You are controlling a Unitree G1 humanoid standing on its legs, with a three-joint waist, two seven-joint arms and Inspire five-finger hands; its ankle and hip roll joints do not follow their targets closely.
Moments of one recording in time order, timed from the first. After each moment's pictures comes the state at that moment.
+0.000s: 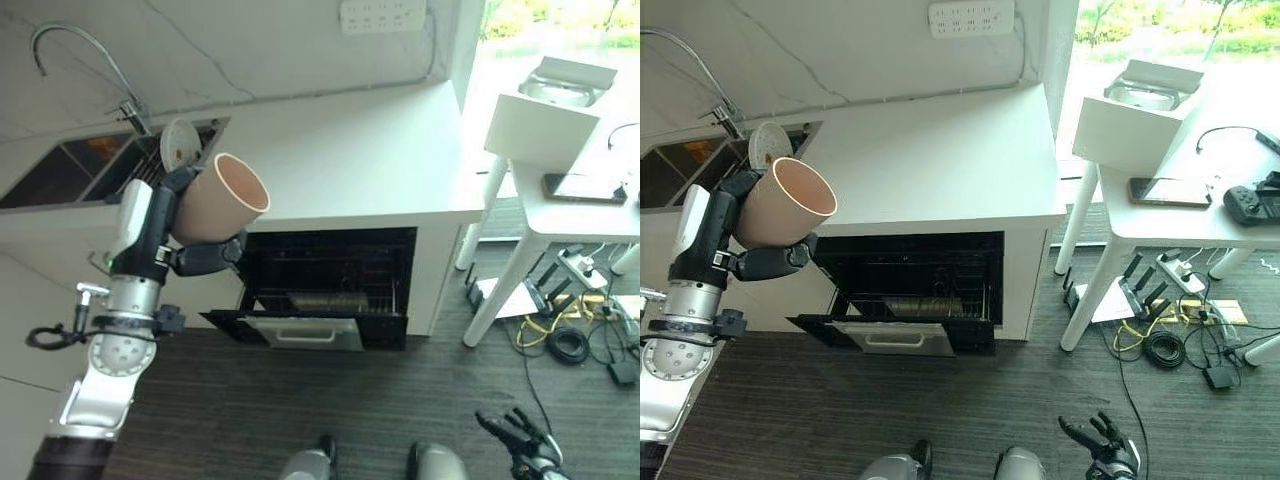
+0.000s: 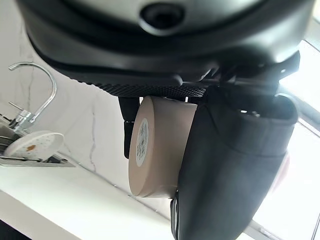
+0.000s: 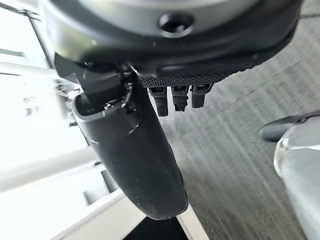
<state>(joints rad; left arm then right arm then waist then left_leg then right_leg) -0.04 0.76 0.11 -0.11 0.10 -0.22 0.20 0.02 -0.35 -0.09 1.11 0.67 -0.26 0.10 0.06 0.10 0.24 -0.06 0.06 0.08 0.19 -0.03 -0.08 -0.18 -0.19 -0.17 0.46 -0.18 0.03</state>
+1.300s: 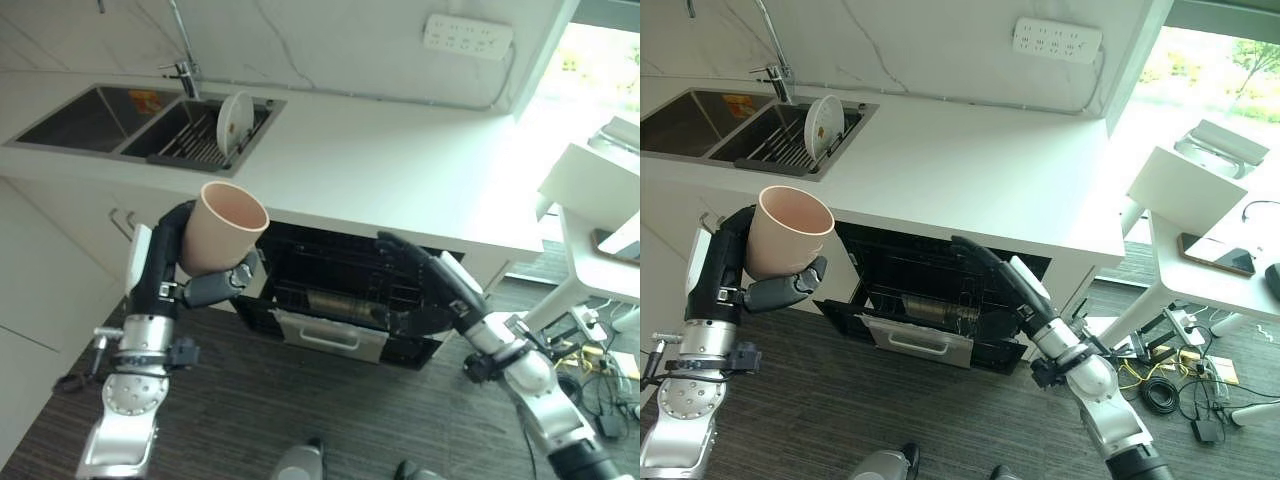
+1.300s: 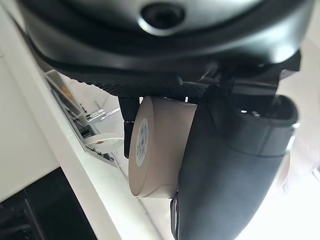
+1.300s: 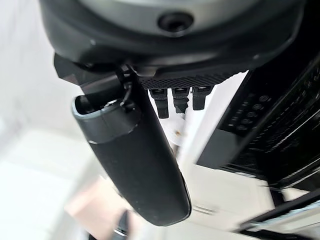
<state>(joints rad) 0.11 0.49 0.18 -0.14 -0.03 -0.33 0.13 -0.04 -0.53 0.21 -0.01 0.37 -0.37 0.28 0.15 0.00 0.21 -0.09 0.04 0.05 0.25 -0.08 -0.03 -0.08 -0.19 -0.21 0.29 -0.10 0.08</state>
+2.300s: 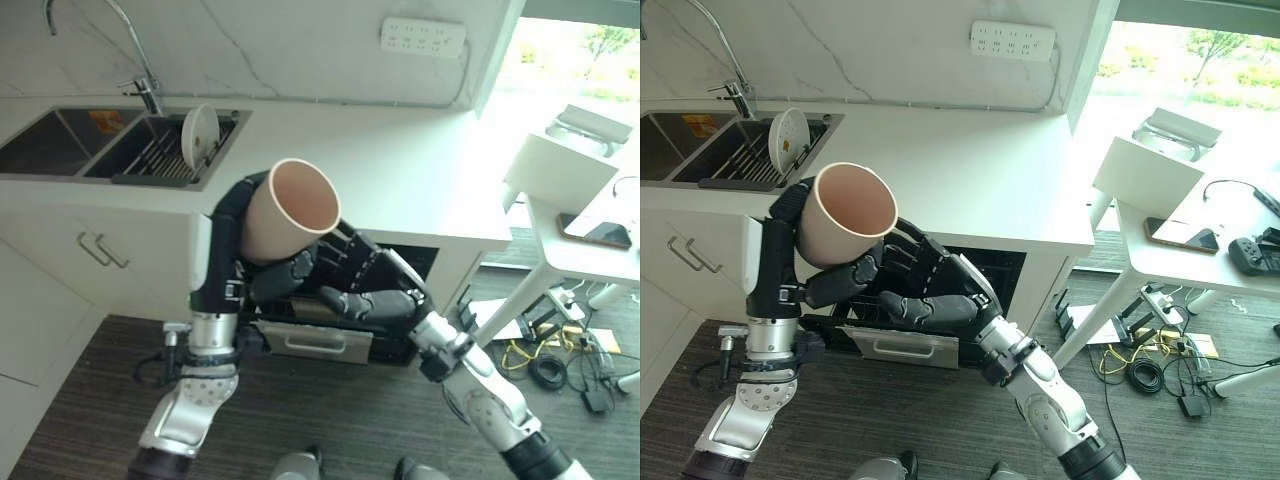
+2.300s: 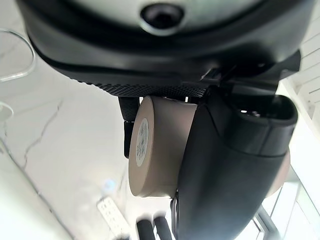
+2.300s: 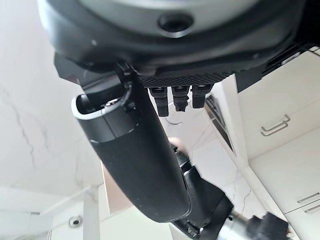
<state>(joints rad) -0.04 0.47 -0.13 -0.11 0.29 -0.53 0.48 -0.18 -0.39 0.42 -0.12 0.91 -0.09 0.30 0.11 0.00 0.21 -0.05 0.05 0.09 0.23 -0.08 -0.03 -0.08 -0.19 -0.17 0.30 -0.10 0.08</state>
